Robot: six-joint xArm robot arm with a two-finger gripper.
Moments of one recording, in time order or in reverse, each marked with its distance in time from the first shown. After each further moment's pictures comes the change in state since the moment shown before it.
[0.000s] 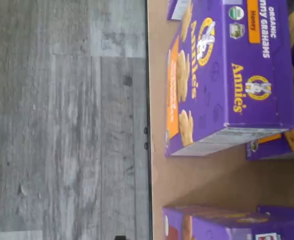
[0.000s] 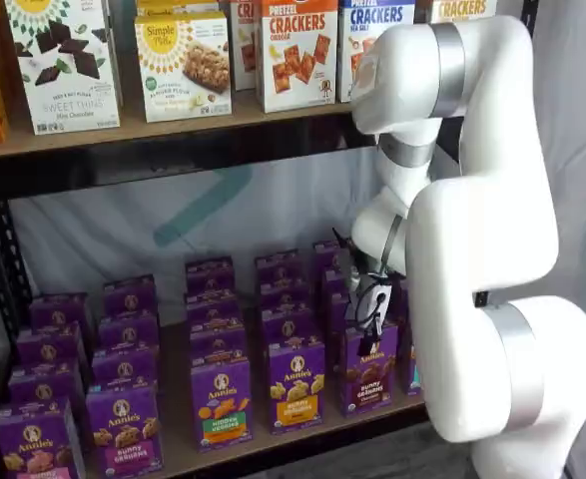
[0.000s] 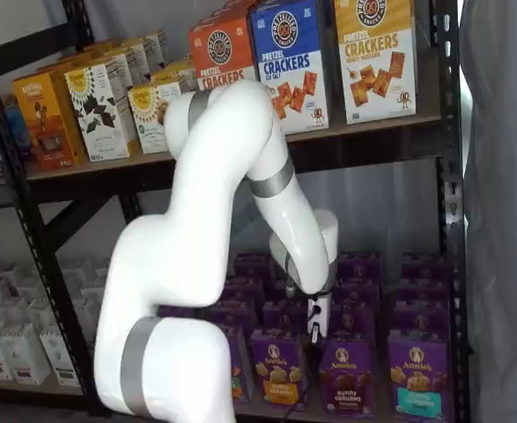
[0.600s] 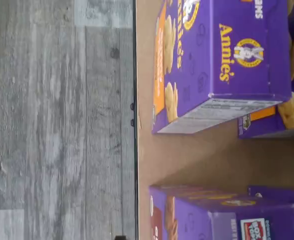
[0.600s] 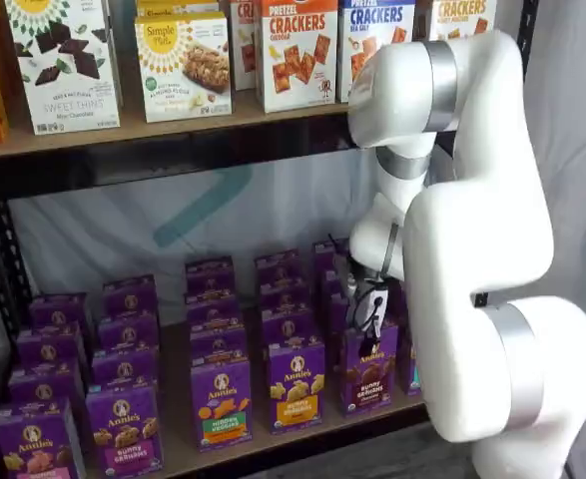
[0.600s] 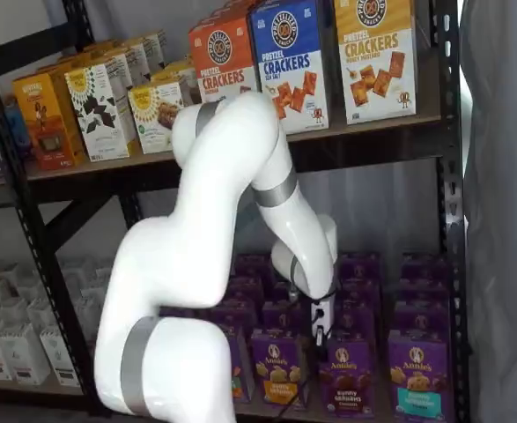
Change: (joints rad) arm 0.000 0.079 -0.064 -0.152 -0.062 0.133
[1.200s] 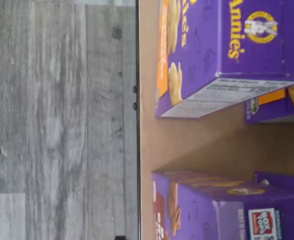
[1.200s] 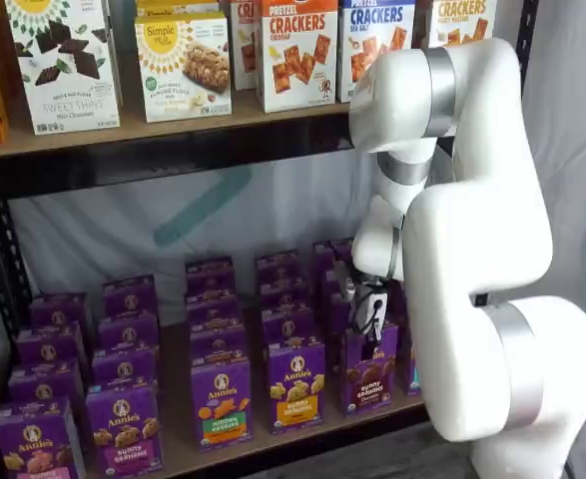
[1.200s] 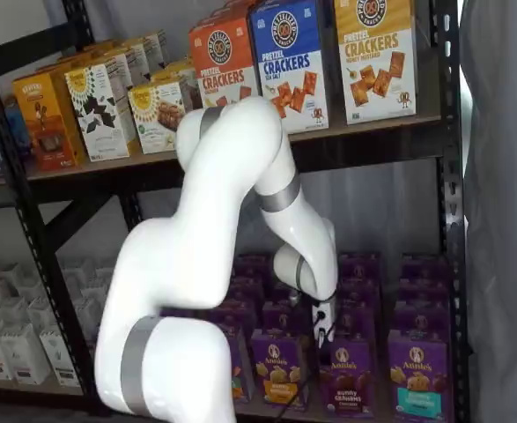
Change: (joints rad) arm -0.013 0.031 -0.017 -0.193 -0.021 0.167
